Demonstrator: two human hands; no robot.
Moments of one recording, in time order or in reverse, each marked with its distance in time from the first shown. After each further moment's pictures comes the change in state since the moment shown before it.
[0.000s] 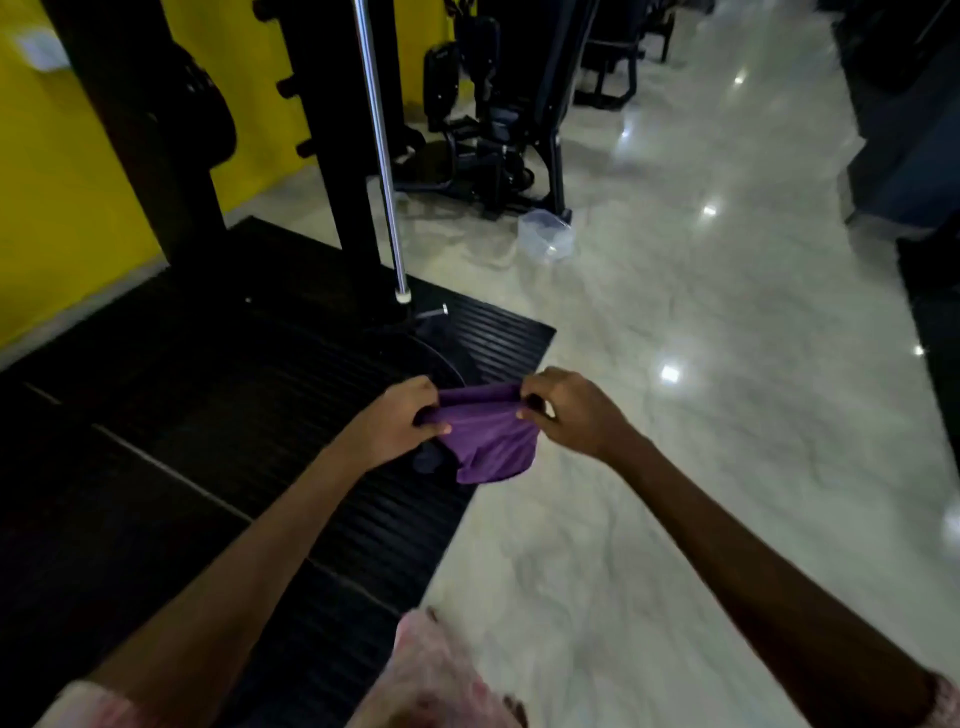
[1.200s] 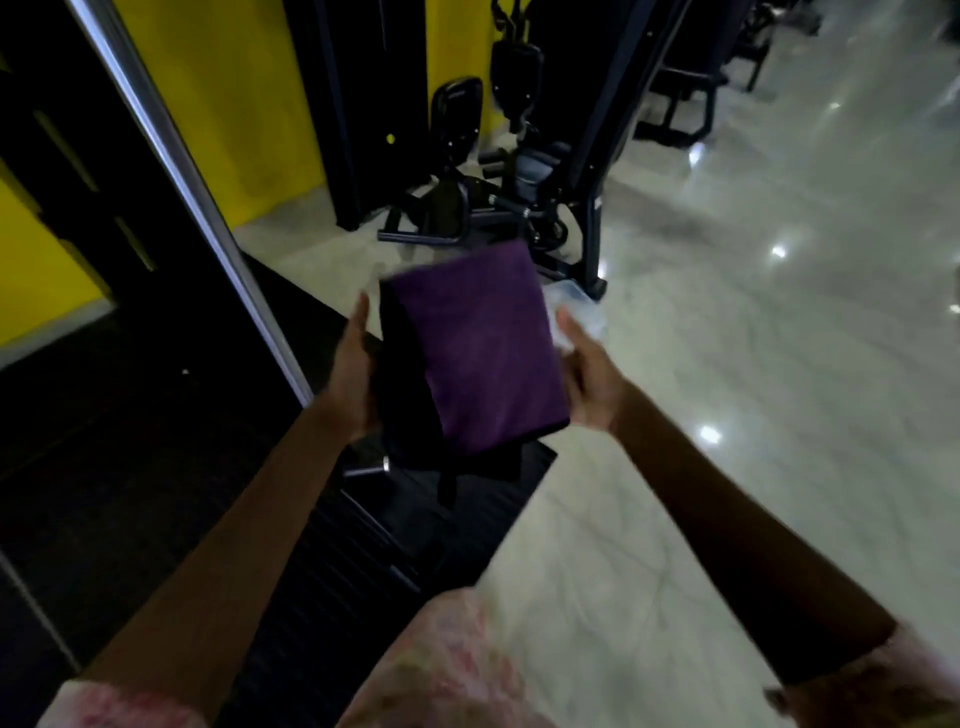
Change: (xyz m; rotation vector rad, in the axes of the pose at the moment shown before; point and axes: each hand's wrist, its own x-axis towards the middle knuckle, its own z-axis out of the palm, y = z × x) left_hand 0.559 -0.135 -0.059 -1.524 0.392 -0.666; right_hand 0.472 0.385 -0.109 1.656 -0.318 0.628
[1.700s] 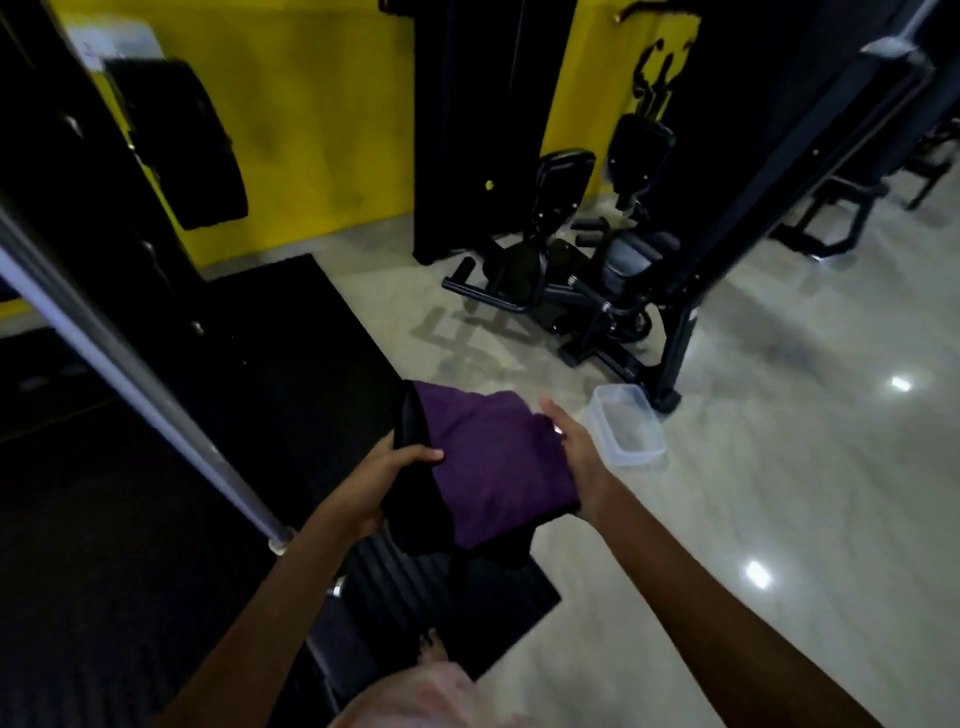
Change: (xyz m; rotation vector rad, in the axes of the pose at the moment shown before) left_hand 0.202 0.018 0.012 0.102 0.259 -0.003; right_hand 0.236 -0.118 -0.062 -0.090 -0.040 0.272
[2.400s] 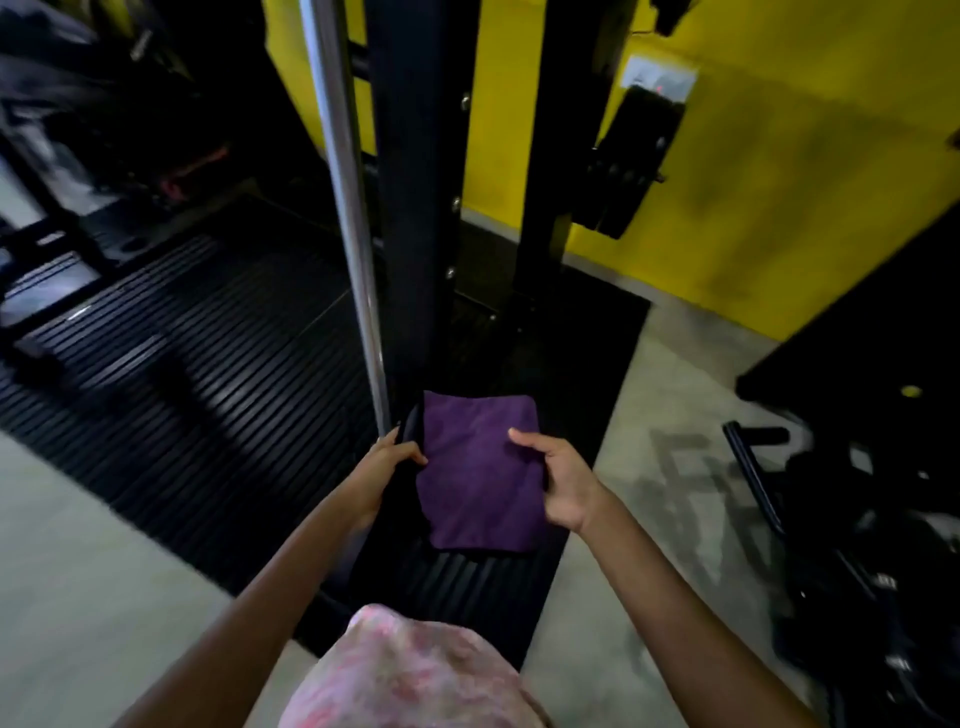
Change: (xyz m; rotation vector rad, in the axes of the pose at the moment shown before) left_hand 0.043 -0.021 0.030 -0.642 0.991 0.197; right_hand 0.176 -0.076 0.061 -0.642 -0.644 0.672
